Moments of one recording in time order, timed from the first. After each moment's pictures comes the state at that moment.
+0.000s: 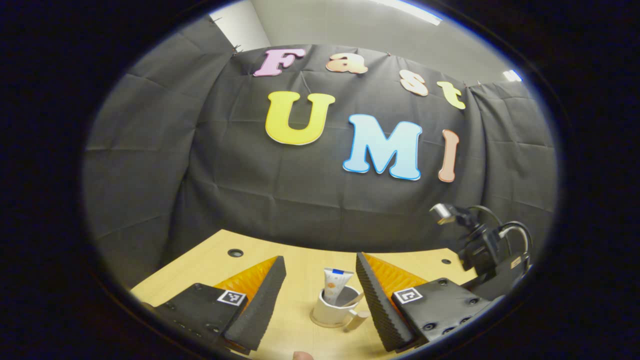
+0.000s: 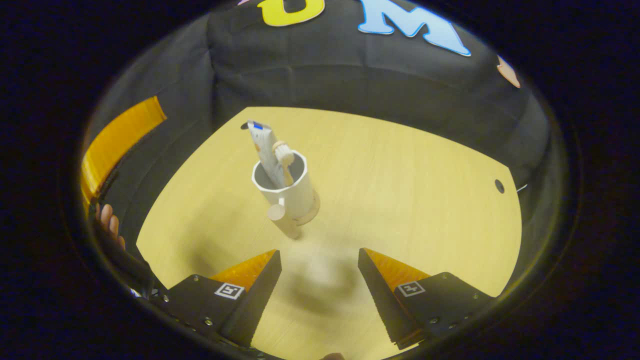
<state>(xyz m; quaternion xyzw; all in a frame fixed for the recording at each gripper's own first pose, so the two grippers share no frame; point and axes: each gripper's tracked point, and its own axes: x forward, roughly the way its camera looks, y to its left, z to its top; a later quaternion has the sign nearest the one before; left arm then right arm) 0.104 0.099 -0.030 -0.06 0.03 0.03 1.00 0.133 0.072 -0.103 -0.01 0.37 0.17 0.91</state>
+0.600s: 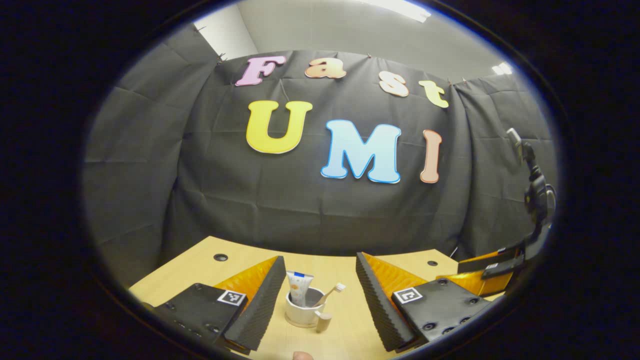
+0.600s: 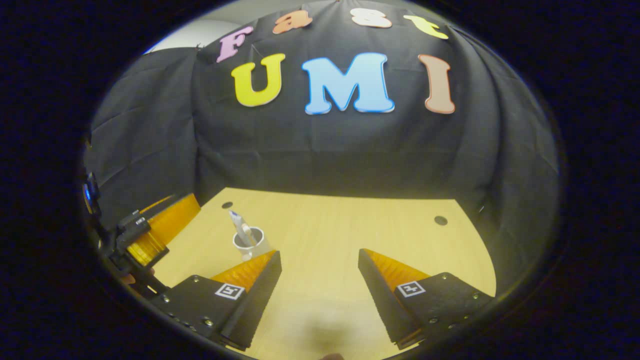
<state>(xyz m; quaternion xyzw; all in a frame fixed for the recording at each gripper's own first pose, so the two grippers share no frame) 0.091 0.026 -0.005 -0.05 0.01 0.02 1.00 0.104 -0.041 0.020 0.04 0.13 0.10 0.99</state>
